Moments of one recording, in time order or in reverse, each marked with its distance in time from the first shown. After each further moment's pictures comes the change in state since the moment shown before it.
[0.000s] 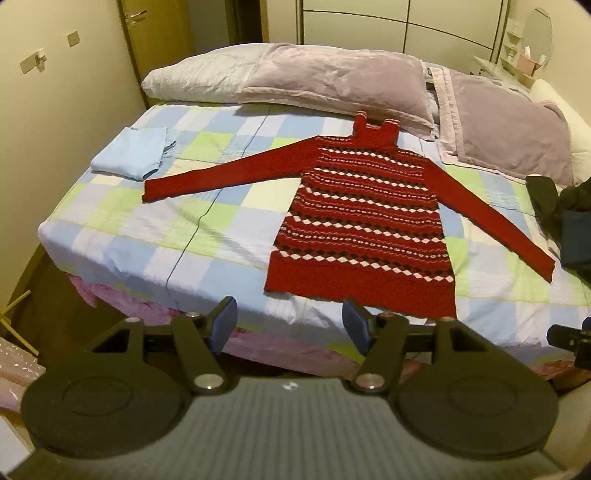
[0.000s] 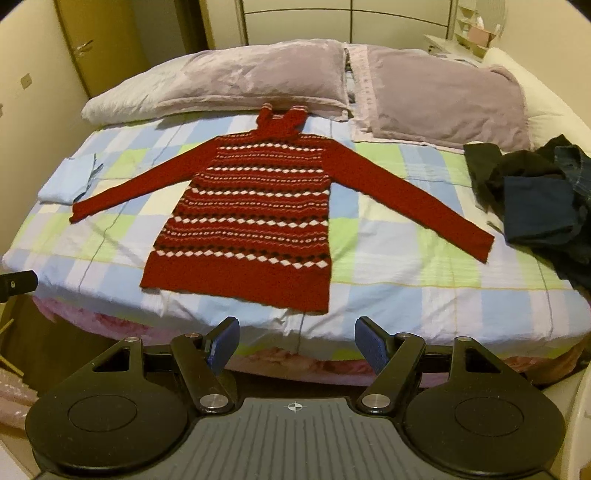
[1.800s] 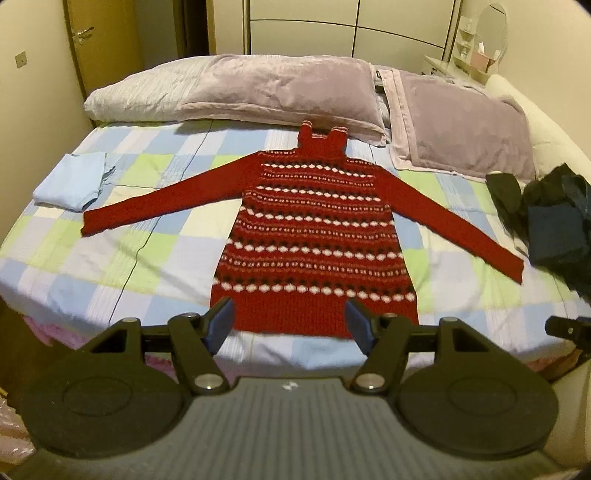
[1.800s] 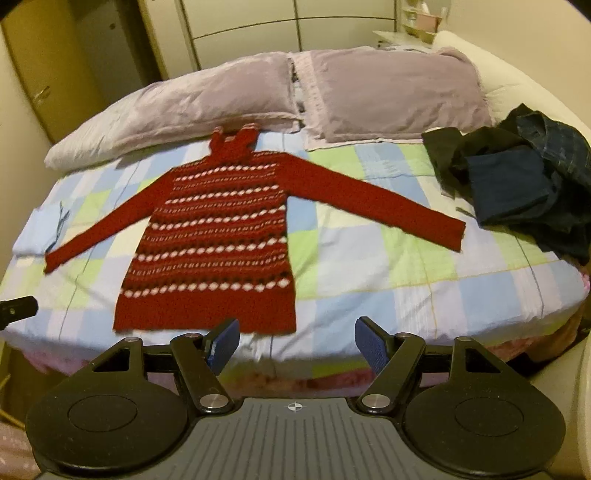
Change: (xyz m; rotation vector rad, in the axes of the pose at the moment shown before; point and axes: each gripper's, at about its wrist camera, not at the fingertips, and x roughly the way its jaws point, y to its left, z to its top) left arm 0.056 -0.045 0.043 0.077 -0.034 -0.153; right arm 0.017 -0.062 0.012 0.179 -0.064 -0.057
